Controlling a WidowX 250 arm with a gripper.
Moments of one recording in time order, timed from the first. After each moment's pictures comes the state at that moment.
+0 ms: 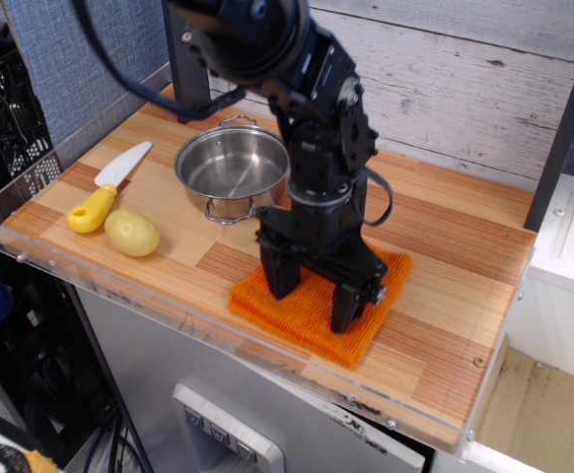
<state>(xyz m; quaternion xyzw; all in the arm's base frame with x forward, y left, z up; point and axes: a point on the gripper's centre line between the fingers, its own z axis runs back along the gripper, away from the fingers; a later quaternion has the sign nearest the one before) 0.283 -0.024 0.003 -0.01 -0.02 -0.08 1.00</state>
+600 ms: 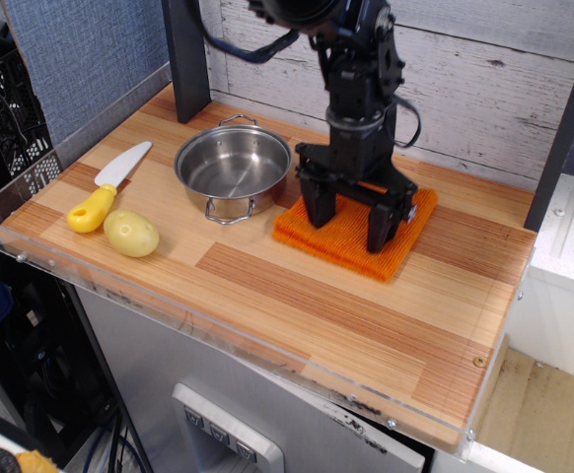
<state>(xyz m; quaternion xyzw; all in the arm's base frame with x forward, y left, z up) 0.360 -0.015 0.006 -0.02 -0.04 -0.07 1.00</state>
